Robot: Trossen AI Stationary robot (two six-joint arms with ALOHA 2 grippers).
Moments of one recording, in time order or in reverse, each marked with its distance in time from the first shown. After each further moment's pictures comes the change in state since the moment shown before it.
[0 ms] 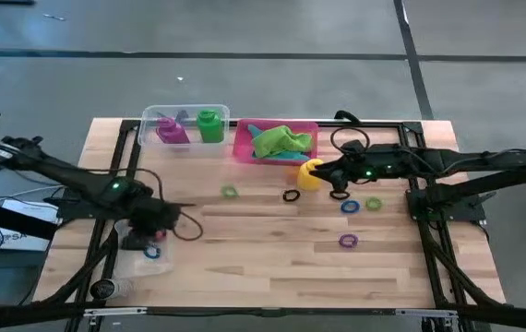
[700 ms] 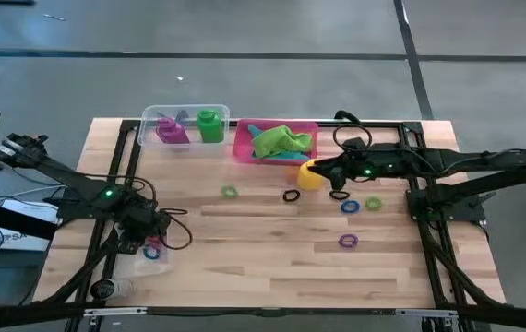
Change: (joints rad) left arm -0.112 0.000 0.000 -0.071 -0.107 -0.078; right arm 0.000 0.000 0.000 0.035 0.062 -0.004
